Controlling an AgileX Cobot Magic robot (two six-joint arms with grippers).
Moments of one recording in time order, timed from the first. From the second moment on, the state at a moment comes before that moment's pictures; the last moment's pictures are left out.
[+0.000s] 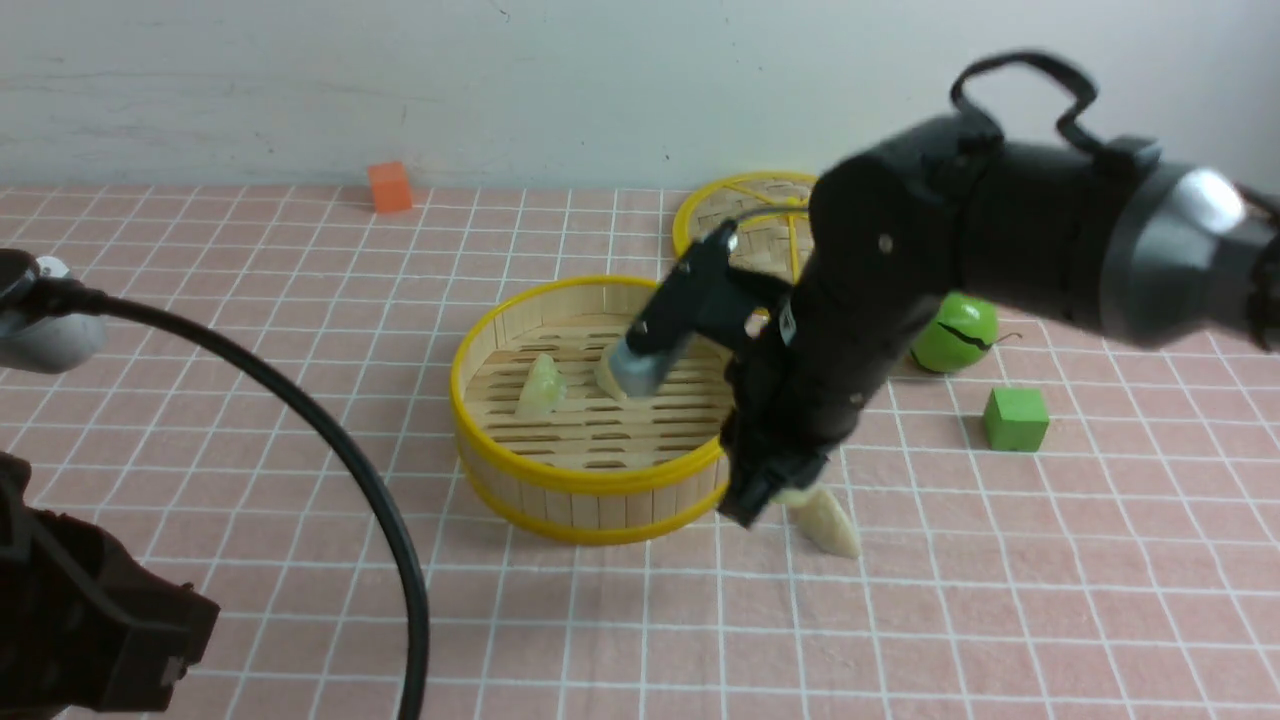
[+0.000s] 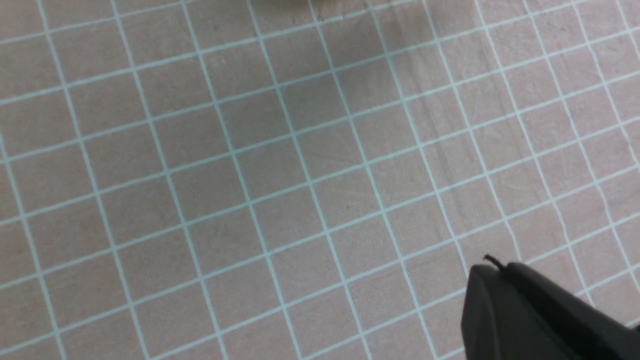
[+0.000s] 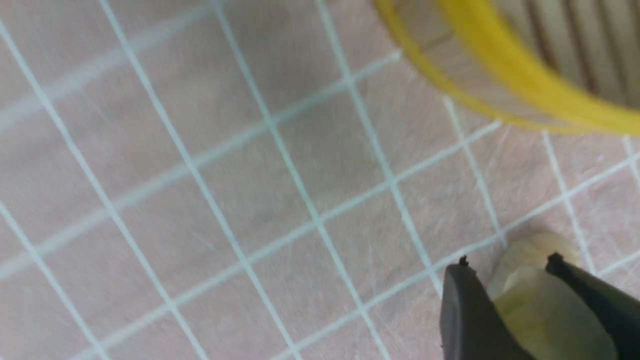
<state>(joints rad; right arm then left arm) 0.62 1.86 -1.60 0.08 0.98 -0.38 -0.41 0.86 -0.95 -0.16 1.09 -0.08</state>
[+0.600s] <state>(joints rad) 0.65 2.26 -1.99 0.23 0.84 -0.32 -0.41 0.86 -0.95 -0.15 1.07 -0.08</state>
